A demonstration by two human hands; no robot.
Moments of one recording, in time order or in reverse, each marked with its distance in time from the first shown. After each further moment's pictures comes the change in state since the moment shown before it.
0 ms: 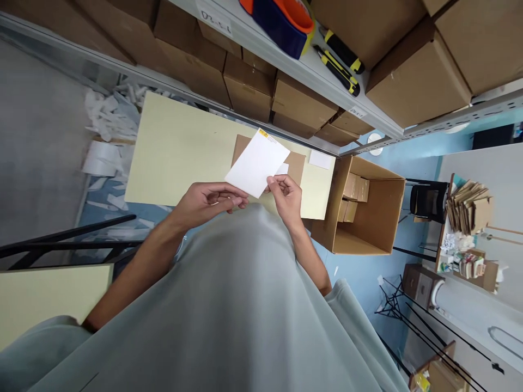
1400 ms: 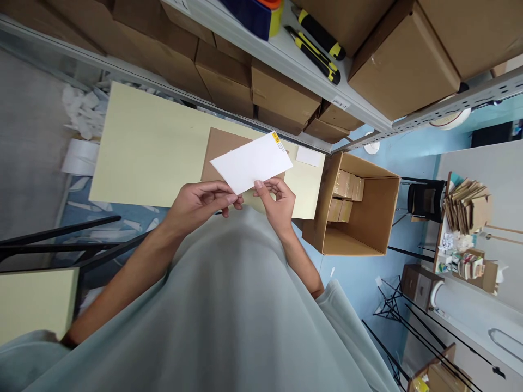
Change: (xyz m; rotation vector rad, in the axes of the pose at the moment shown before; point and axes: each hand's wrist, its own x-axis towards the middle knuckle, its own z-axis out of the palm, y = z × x) left_hand 0.016 0.015 0.075 -0.092 0.123 -0.002; right_hand -0.013 -0.002 -0.046 0.050 0.076 -0.007
